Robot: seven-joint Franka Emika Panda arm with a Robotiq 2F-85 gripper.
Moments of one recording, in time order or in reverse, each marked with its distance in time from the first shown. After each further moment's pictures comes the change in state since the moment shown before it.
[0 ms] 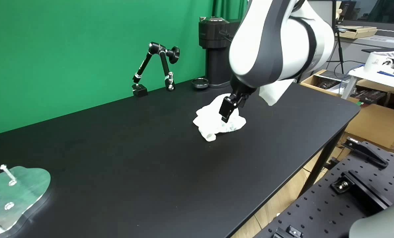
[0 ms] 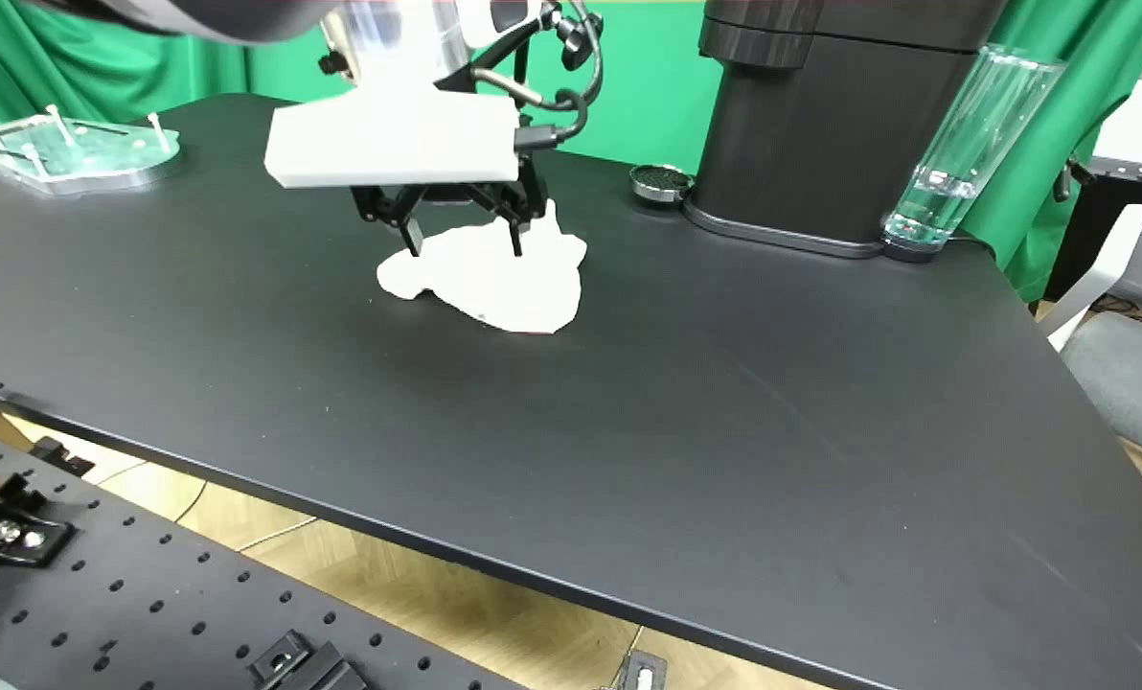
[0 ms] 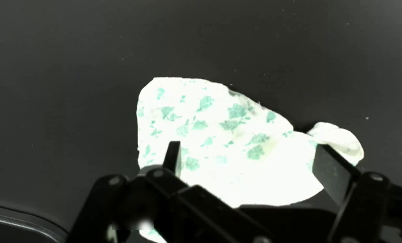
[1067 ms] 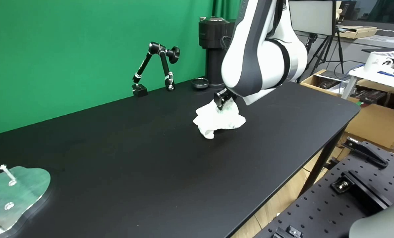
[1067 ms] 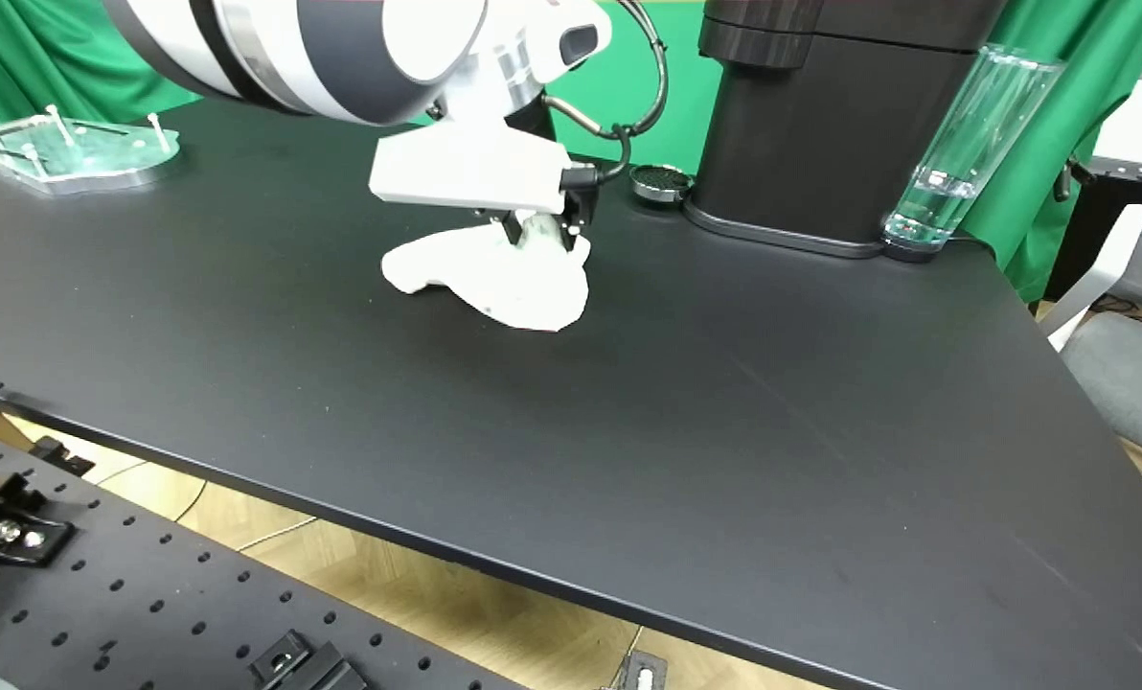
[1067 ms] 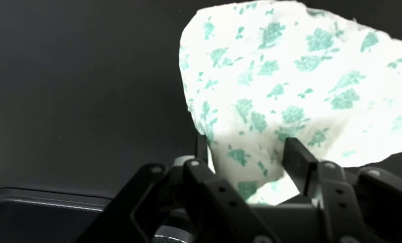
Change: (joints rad) arm -0.031 0.210 -0.031 0.175 -0.032 0.184 0.230
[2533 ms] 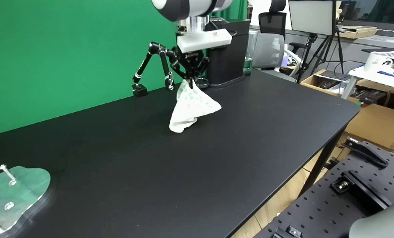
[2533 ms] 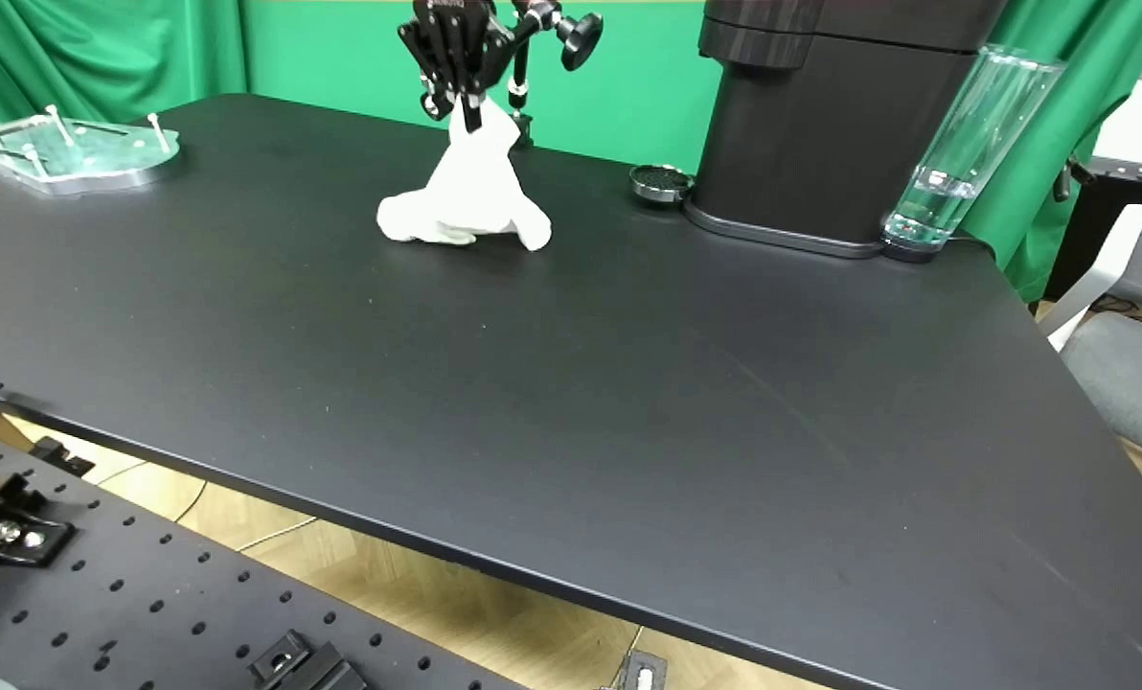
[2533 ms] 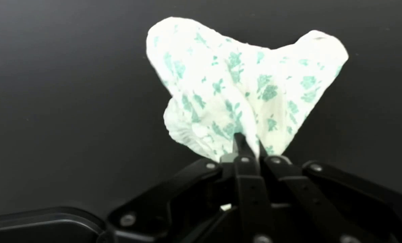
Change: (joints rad) arm 0.345 -0.096 -0.158 0.439 -0.029 -0.911 0.420
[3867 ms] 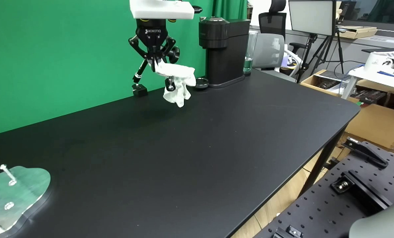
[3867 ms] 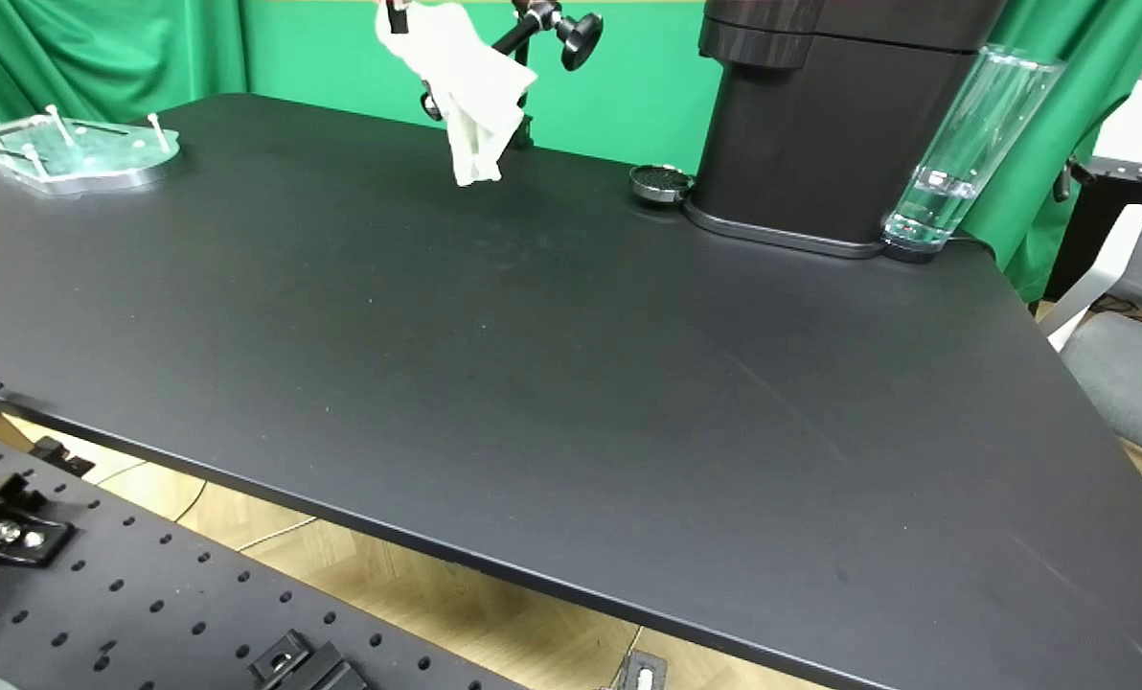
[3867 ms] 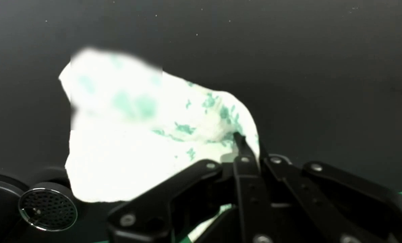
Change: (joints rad) arm -0.208 -0.005 0.344 0.198 -0.001 -0.152 0.102
